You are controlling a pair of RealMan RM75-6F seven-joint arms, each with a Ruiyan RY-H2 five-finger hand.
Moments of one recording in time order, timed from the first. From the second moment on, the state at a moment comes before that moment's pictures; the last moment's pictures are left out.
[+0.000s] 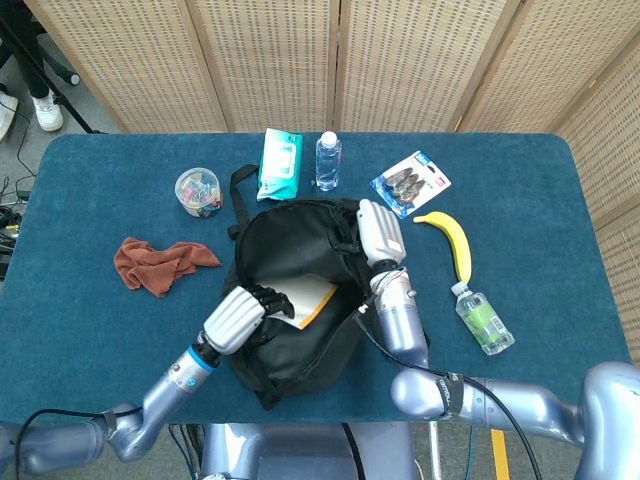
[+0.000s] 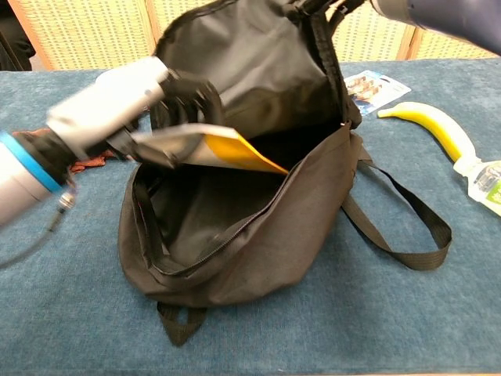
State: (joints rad) left arm -0.64 -1.69 -0.04 -1.35 1.71 1.34 -0.15; right arm 0.96 -1.61 0.60 -1.75 -0.47 1.26 -0.41
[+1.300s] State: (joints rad) left arm -0.59 -1.12 -0.13 -1.41 1.18 0.98 -0.24; right arm 0.95 -1.64 0.55 -1.63 -0.46 1.24 -0.39
